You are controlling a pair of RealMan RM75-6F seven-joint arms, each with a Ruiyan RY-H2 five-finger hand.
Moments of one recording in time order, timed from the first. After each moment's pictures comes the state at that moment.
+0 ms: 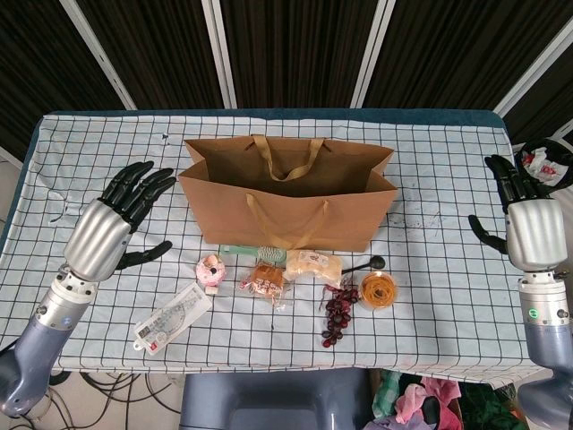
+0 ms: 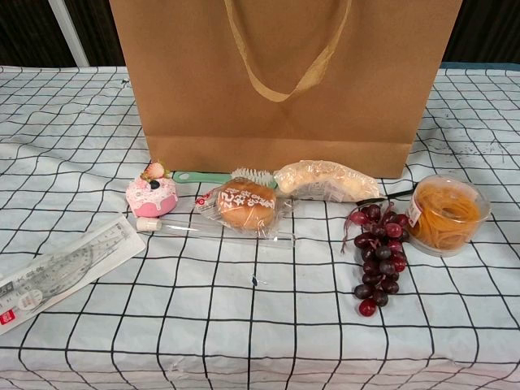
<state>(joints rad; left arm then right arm) -0.51 -1.13 -0.29 -1.78 1.69 1.38 0.03 0.36 -1.13 0.35 -1.54 -1.42 1.43 -0.04</state>
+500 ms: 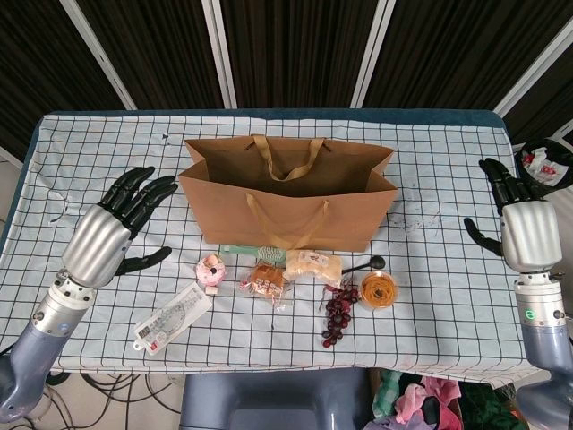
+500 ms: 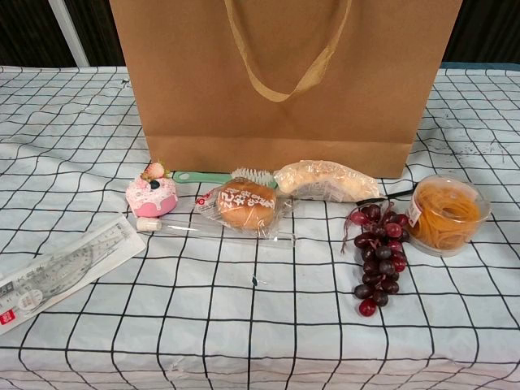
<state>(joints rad) -0.50 -1.10 -0.25 -1.81 1.70 1.40 0.03 0.36 -1.13 0.33 -1.57 -1.41 1.43 -0.05</state>
